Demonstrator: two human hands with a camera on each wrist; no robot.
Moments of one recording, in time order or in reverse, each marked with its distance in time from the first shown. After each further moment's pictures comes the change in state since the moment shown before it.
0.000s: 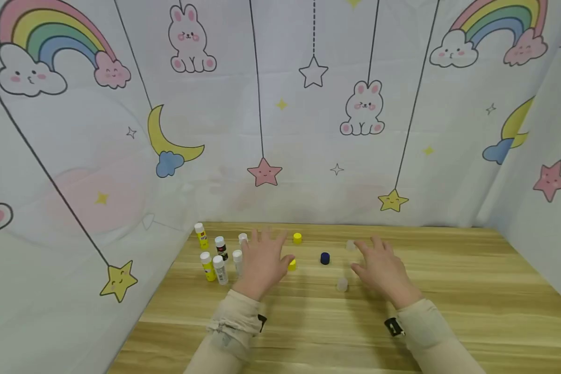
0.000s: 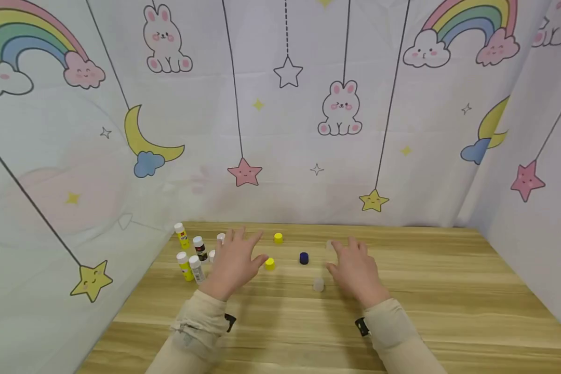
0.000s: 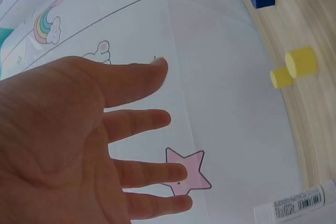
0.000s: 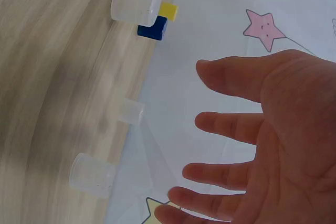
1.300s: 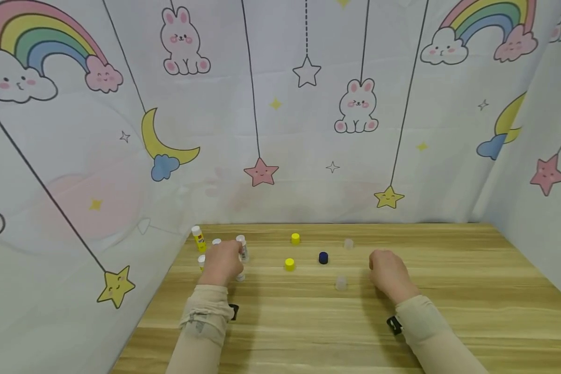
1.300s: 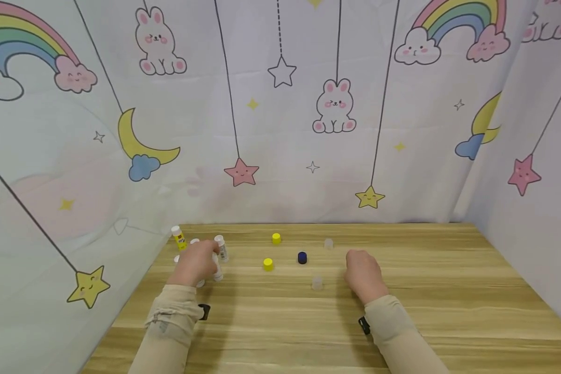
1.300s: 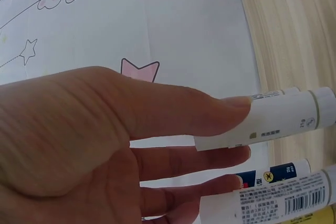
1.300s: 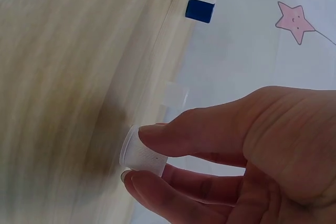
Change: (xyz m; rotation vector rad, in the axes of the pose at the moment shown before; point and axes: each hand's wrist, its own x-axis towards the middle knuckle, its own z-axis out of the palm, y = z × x) left_hand 0.008 -0.089 -0.001 -0.031 -0.155 -0.113; right_hand -0.003 0.027 0.015 0.043 -0.042 0.074
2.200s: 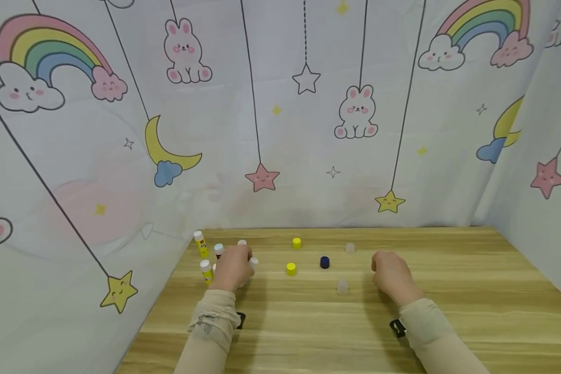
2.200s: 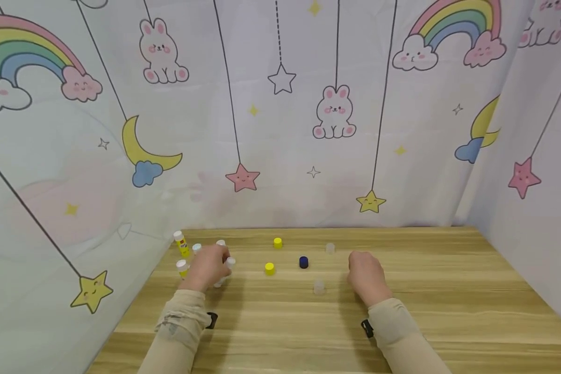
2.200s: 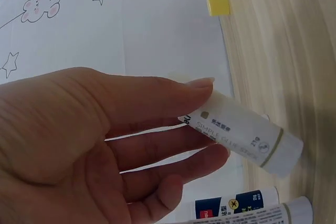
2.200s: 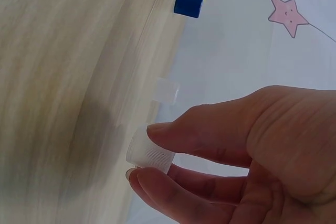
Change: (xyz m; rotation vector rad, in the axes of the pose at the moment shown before) left_hand 0.004 0.008 0.017 -0.155 0.079 0.050; right_hand -0.001 0.000 -0.009 0.040 0.024 0.014
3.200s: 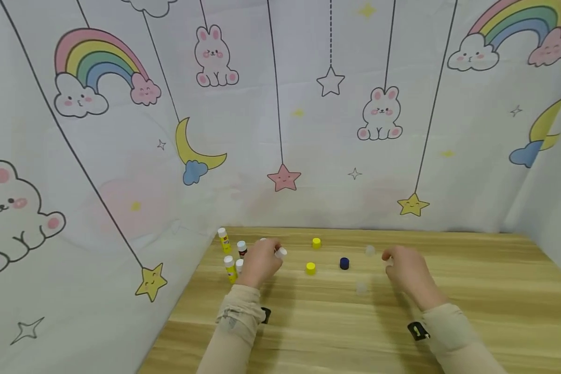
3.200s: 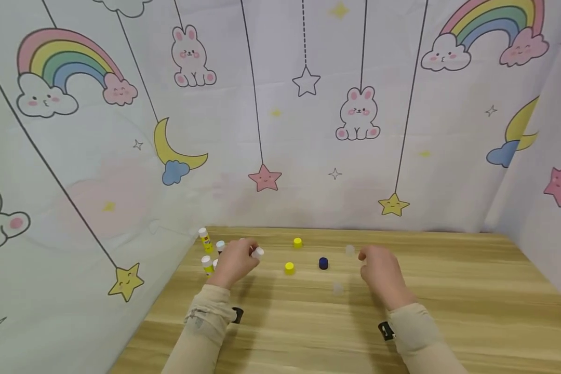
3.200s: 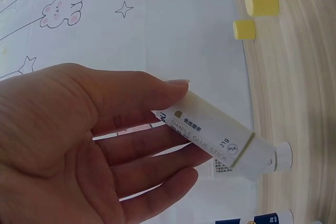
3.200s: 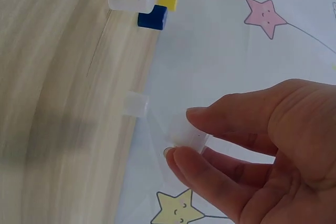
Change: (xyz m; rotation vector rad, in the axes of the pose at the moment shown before) left_hand -0.001 0.010 -0.002 -0.081 0.060 0.043; right_hand 0.003 -0.022 -0.013 0.074 0.077 -0.118
